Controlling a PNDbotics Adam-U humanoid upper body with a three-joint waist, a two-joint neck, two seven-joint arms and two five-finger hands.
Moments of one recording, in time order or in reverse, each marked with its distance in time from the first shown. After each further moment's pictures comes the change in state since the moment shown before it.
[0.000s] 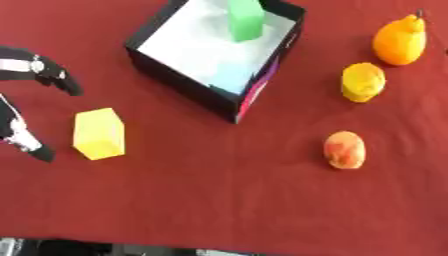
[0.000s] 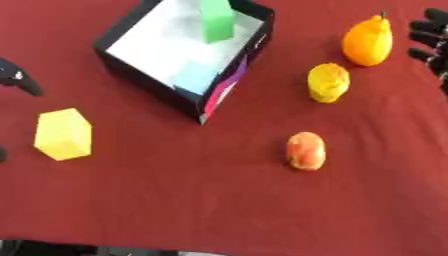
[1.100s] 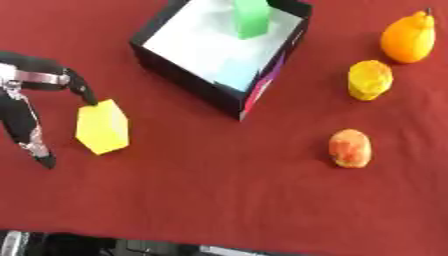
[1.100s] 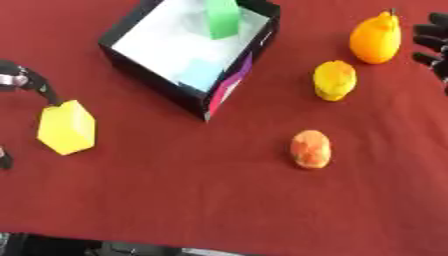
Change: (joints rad) left arm -0.040 -0.059 -0.048 0.029 -0.184 -0.050 -0.030; right arm 0.001 0.014 0.004 0.009 0.016 0.009 0.001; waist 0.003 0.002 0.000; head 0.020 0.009
